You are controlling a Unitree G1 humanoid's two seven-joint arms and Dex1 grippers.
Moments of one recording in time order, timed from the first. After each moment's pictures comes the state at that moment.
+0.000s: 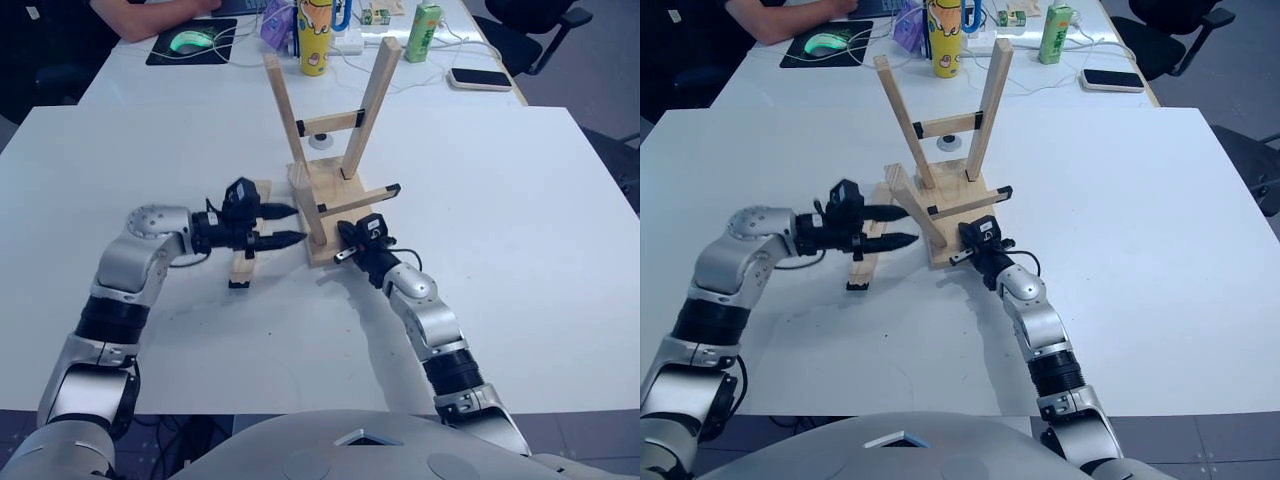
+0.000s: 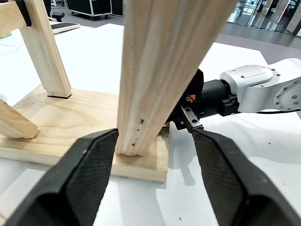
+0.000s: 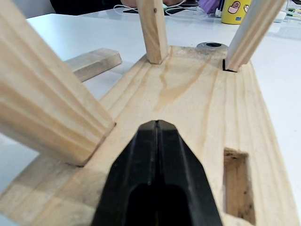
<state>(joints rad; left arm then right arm) -0.37 0.59 -0.17 0.04 -0.43 0.40 -1.10 -0.12 -0.08 0.22 0.12 0.08 0.22 0.30</state>
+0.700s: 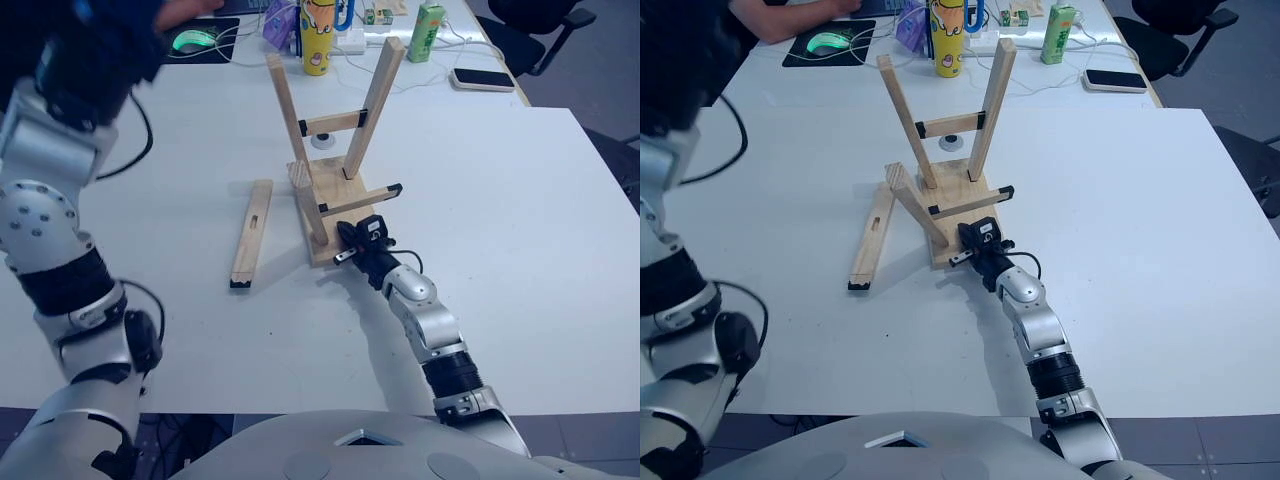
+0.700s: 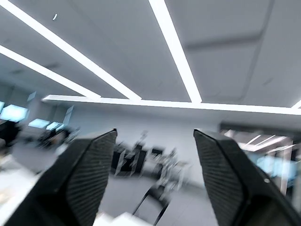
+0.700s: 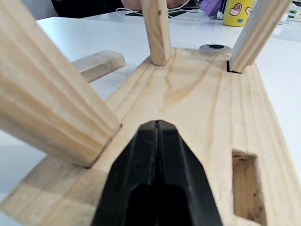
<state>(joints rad) -0.78 0.40 0.37 -0.29 -1.43 0.64 -0.33 -0.11 -0.08 0.22 0.13 0.09 0.19 0.30</state>
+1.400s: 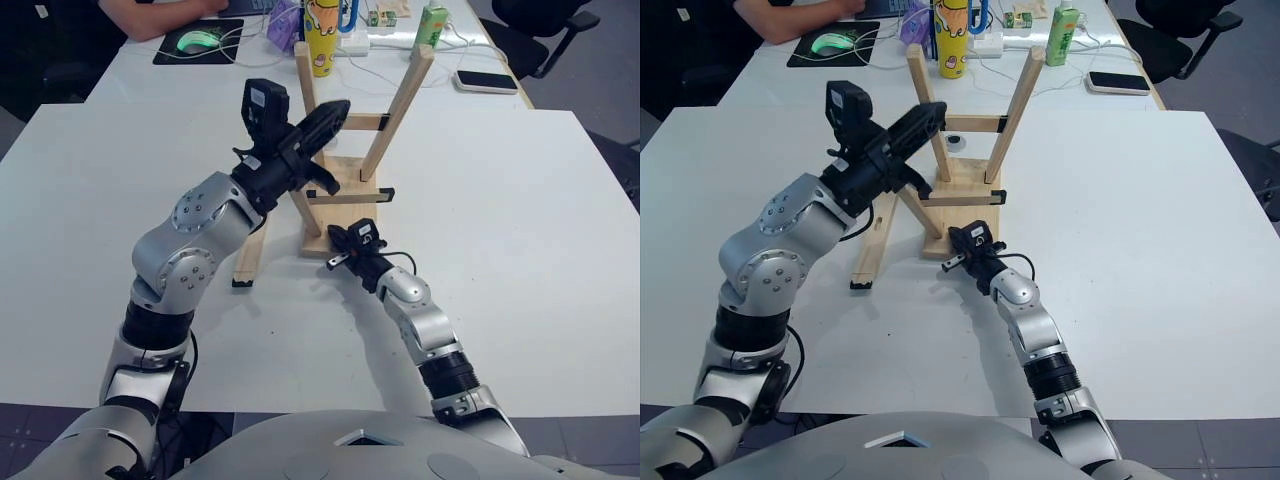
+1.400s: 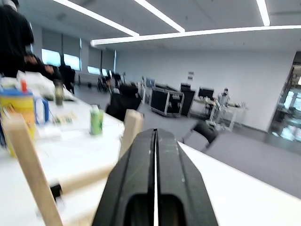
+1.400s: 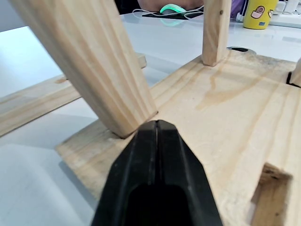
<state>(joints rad) -0.48 0.28 -0.13 -0.43 -0.76 0.48 -0.11 -0.11 -0.08 0.25 0.14 0.09 0.17 0.32</state>
